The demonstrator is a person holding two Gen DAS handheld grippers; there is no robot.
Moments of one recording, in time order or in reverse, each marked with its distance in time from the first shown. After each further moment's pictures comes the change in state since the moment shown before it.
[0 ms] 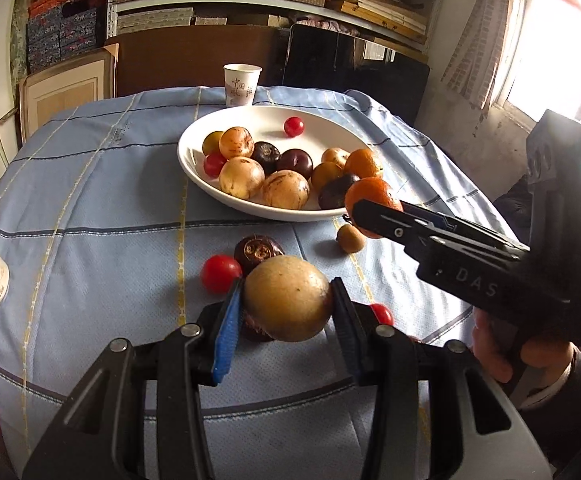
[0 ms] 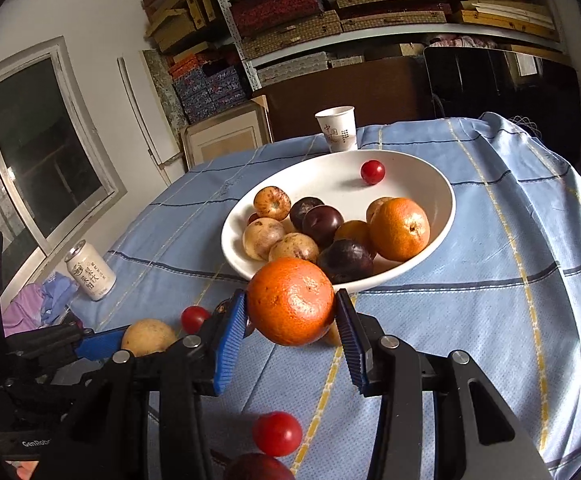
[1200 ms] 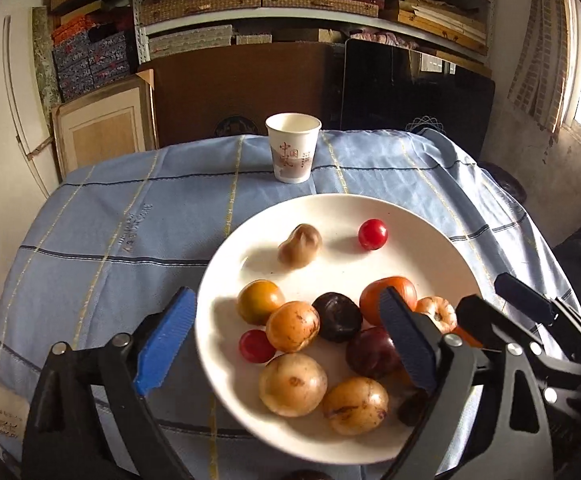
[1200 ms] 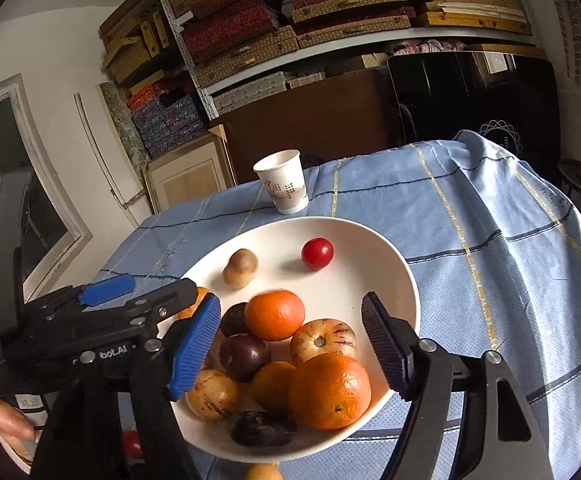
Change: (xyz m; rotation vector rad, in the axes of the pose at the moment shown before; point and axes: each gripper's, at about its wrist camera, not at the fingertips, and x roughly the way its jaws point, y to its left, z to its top) left arm 0.095 0.015 0.151 -0.017 -0.067 0.252; right arm 0.050 -0.058 0.085 0.087 -0.072 -0.078
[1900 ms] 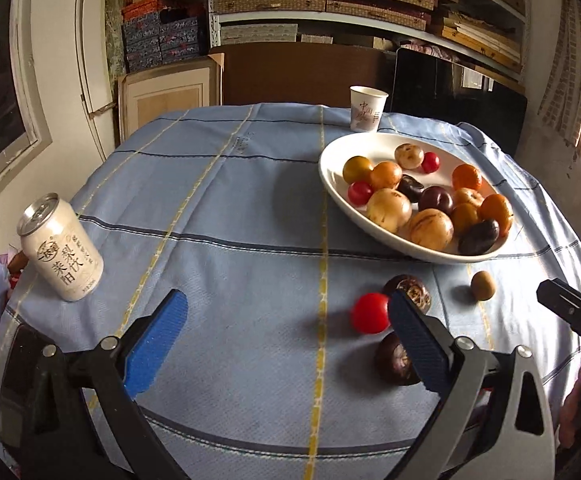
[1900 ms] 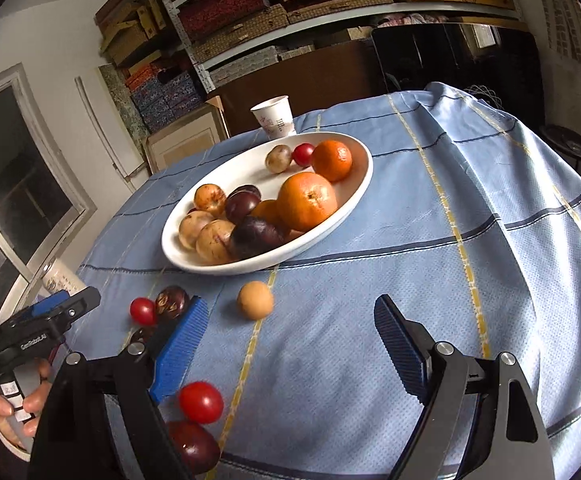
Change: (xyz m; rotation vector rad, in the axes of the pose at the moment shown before) left arm -0.095 0.065 -0.143 -0.110 -0.012 0.129; right arm -0.073 -0.004 -0.098 0.007 0.093 -0.007
